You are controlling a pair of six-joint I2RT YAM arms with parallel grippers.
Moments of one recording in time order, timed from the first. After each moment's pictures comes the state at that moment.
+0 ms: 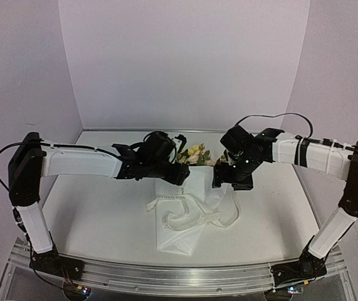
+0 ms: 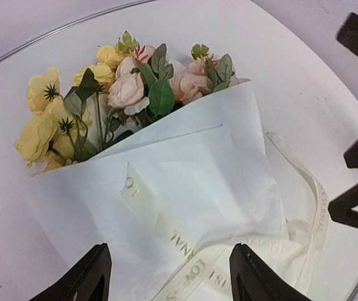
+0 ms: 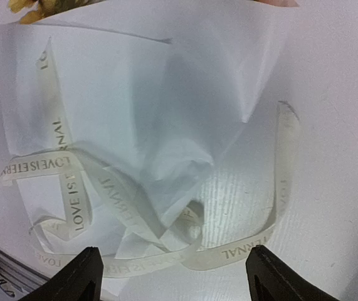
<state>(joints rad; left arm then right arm) -0.97 1.81 1.31 -0.18 -0.15 -0.32 0.75 1.66 1.33 -0.87 0.01 0.71</state>
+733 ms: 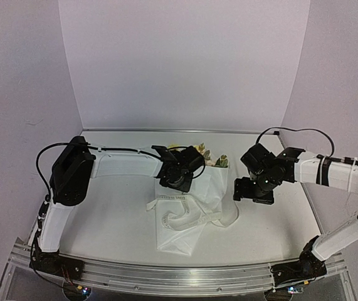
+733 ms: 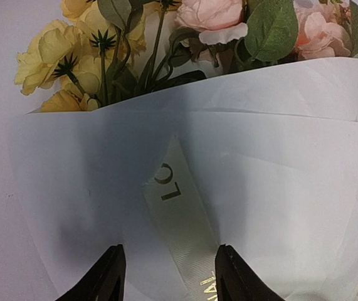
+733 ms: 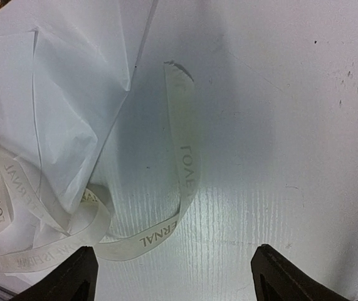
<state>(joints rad) -1.03 2.22 1.77 -0.67 -0.42 -0.65 0.71 1.41 0.99 -0.81 0.14 0.77</state>
